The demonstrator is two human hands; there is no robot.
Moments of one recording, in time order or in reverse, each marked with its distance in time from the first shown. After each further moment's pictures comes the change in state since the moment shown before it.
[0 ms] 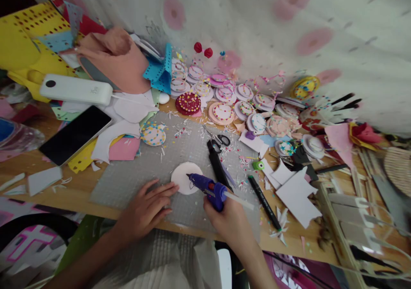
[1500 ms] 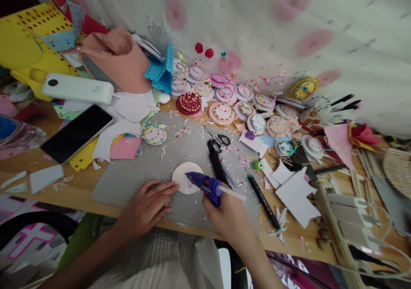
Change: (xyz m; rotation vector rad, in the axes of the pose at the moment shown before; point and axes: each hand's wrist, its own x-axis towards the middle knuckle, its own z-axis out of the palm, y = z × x) left_hand 0.004 0.003 -0.001 0.031 0.047 -0.008; right_hand 0.006 -0.005 -0.004 -0.083 0.036 -0.185
